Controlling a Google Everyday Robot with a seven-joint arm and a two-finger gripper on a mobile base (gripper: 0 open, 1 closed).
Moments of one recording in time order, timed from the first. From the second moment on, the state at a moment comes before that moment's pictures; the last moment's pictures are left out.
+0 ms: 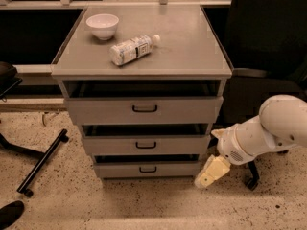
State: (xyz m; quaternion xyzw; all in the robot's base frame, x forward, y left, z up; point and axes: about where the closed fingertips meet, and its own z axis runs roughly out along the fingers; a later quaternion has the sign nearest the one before) arm 0.457 -0.163 0.693 -0.50 0.82 0.15 0.22
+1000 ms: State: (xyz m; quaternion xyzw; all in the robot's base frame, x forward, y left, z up) arm 0.550 -0.128 0.570 -0.54 0.76 0.19 0.30
